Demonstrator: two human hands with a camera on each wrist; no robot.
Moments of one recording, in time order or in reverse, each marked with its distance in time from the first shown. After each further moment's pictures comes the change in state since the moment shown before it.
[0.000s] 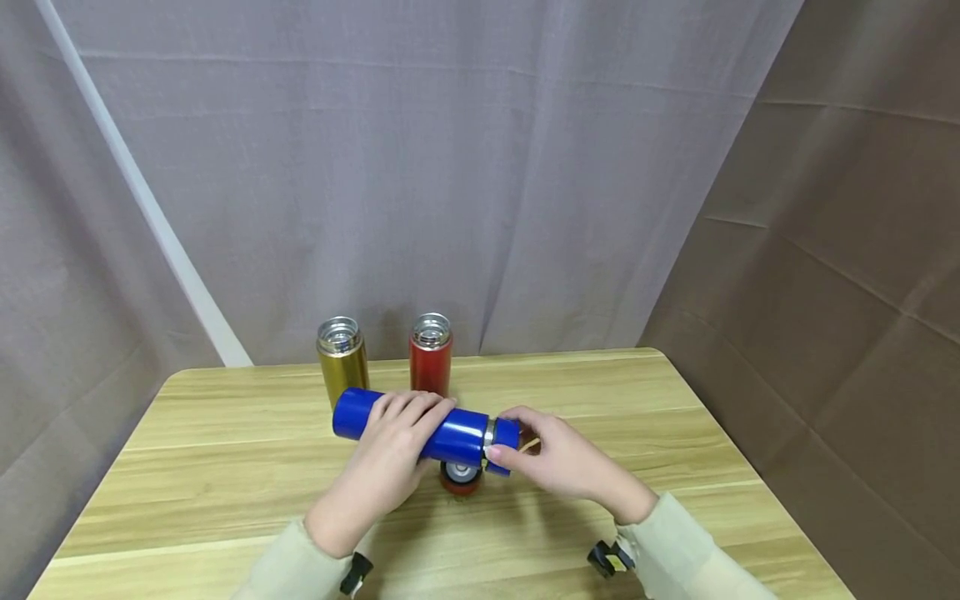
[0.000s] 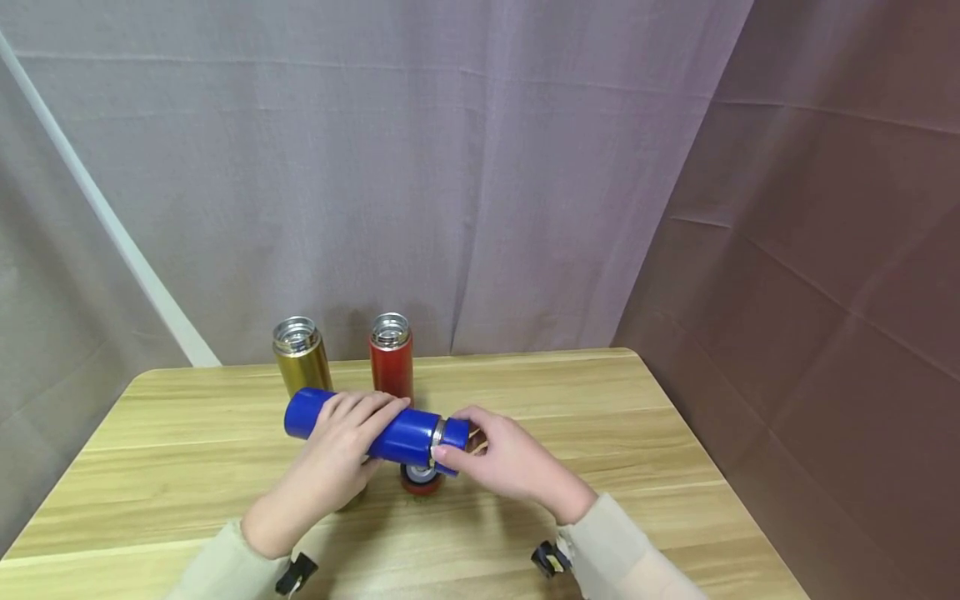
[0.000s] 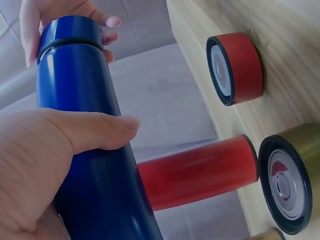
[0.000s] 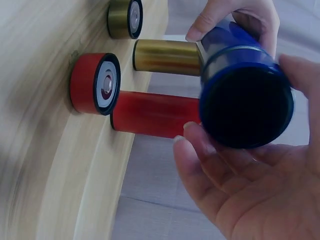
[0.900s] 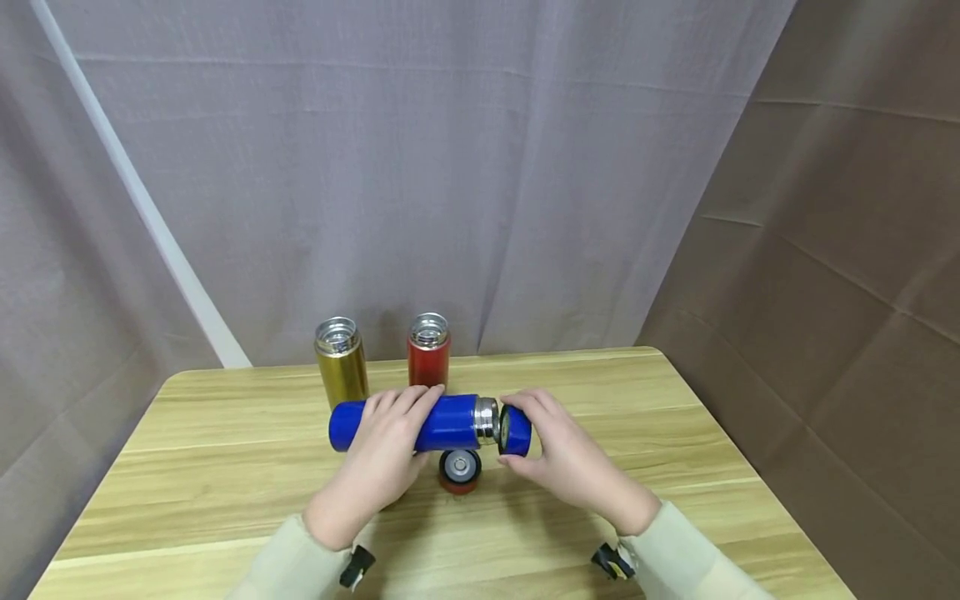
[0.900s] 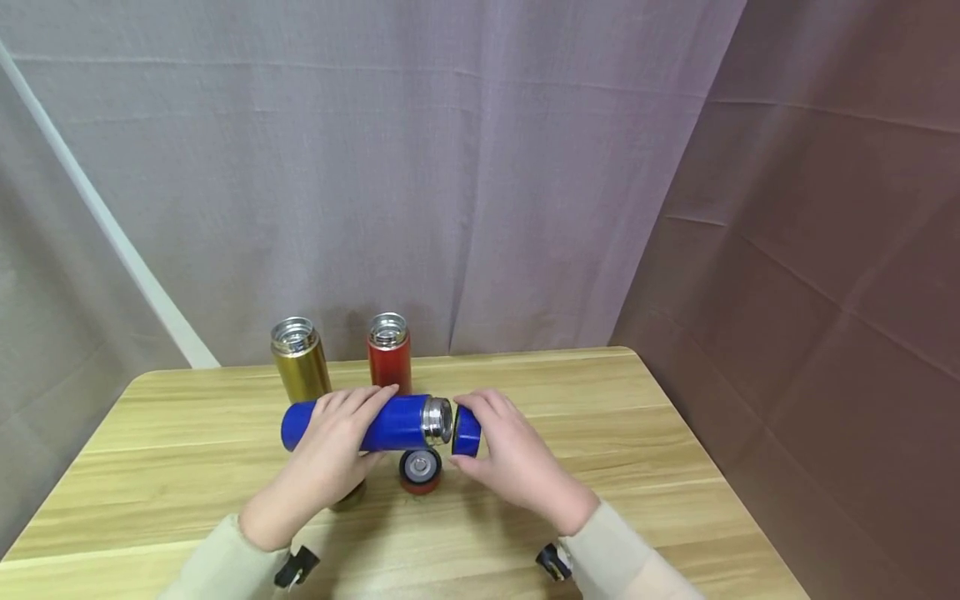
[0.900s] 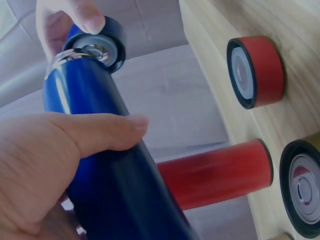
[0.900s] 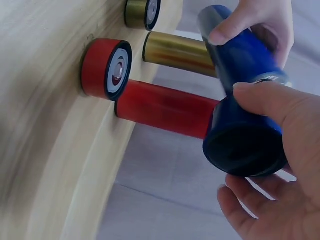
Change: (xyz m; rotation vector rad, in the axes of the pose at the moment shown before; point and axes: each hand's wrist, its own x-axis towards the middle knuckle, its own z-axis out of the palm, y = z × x) left_hand 0.004 0.001 -0.005 -0.055 0.020 -0.109; right_hand -0.008 0.000 0.002 -0.323 0.250 -0.178
